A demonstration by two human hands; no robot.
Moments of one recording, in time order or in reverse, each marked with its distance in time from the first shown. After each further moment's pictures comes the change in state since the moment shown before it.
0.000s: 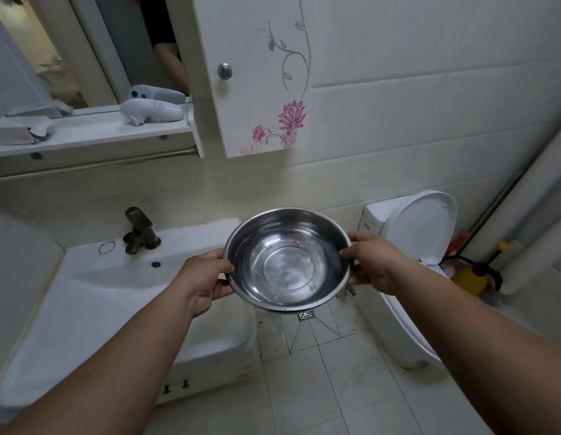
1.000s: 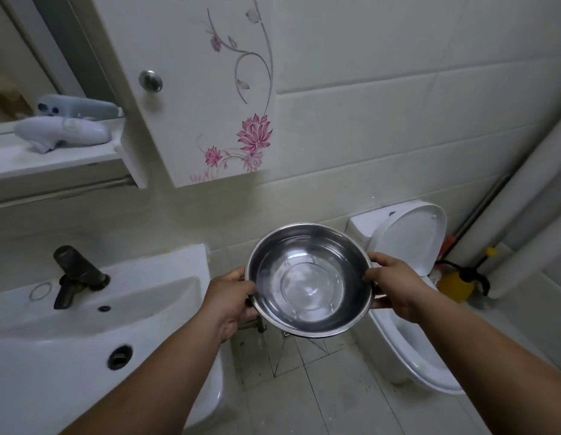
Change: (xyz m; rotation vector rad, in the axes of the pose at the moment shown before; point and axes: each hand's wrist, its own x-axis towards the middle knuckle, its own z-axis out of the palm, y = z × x) left_hand 0.116 -0.003 0.118 0.029 -0.076 -0.047; right_hand 0.113 0.003 -0.091 -0.041 0.095 0.053
